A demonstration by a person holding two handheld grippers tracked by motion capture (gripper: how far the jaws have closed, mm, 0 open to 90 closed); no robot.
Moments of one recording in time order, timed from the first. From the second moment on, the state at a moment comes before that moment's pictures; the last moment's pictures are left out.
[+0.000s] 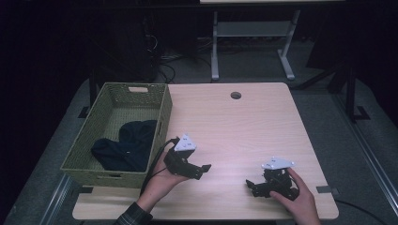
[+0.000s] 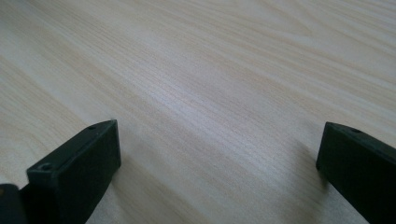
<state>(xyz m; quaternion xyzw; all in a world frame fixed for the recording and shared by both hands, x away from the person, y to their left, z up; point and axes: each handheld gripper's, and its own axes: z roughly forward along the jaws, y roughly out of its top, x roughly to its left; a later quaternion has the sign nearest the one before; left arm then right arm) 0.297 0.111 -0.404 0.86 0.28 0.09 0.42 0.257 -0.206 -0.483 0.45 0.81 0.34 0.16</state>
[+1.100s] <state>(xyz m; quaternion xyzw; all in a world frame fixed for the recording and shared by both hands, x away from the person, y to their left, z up) 0.319 0.136 -0.356 0.85 0.28 0.09 0.43 0.257 -0.206 -0.483 0.44 0.81 0.34 0.16</state>
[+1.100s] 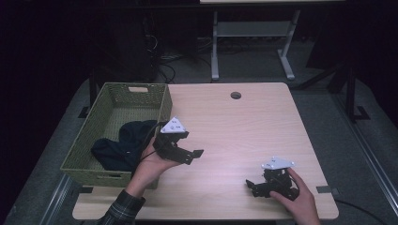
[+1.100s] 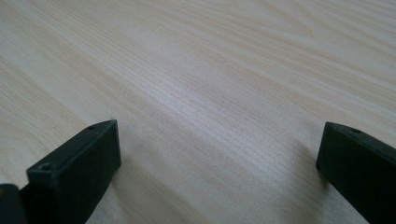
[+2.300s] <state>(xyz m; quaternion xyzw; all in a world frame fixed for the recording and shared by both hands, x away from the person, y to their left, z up) 0.338 0.205 -0.337 0.84 0.31 0.12 0.43 0.257 -0.206 -0.483 0.44 0.81 0.34 0.16</state>
